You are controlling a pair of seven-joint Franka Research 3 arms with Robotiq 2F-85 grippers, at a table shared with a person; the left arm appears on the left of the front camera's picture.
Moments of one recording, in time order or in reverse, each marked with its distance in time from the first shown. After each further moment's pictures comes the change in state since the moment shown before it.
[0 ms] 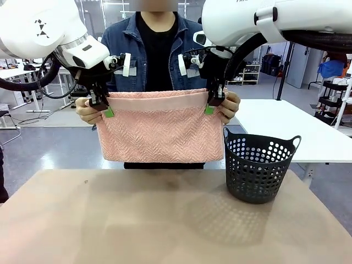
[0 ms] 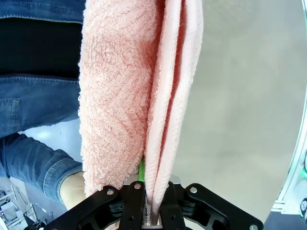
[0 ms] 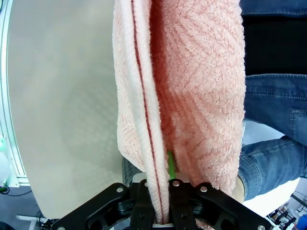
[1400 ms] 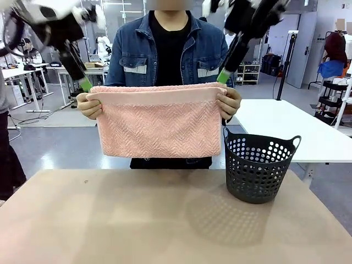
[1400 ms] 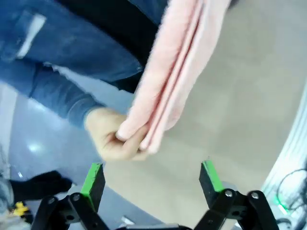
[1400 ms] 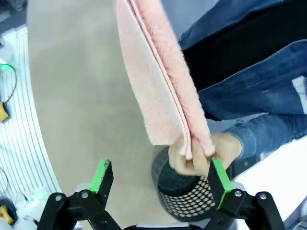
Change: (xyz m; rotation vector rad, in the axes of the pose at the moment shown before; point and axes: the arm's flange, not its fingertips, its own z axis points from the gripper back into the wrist) left arm -0.039 0.007 0.119 0.107 -0.050 0.321; right arm -0.055 0.018 0.126 -0.026 -0.253 -0.358
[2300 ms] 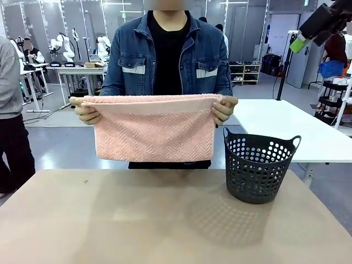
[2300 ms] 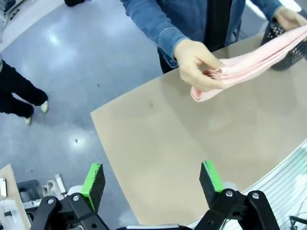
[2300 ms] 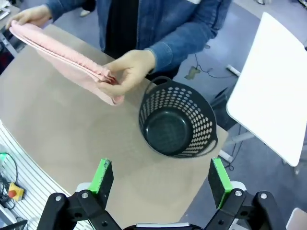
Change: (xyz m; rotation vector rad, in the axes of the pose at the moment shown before) left arm -0.169 0.022 0.106 0.117 -0.071 0.656; right arm -0.131 0.010 0.109 -0.277 -0.090 -0.592
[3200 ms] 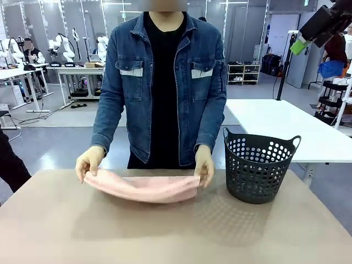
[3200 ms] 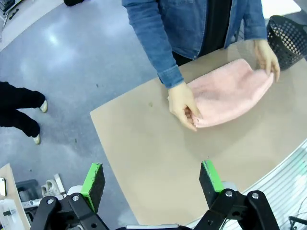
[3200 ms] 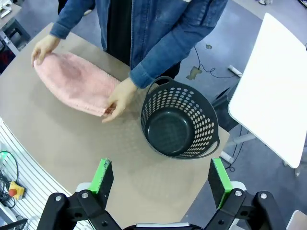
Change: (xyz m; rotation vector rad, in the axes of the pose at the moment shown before) left arm -0.002 0.004 0.000 0.000 0.000 0.009; right arm 0.002 0.001 -0.002 0.019 -0.006 0.009
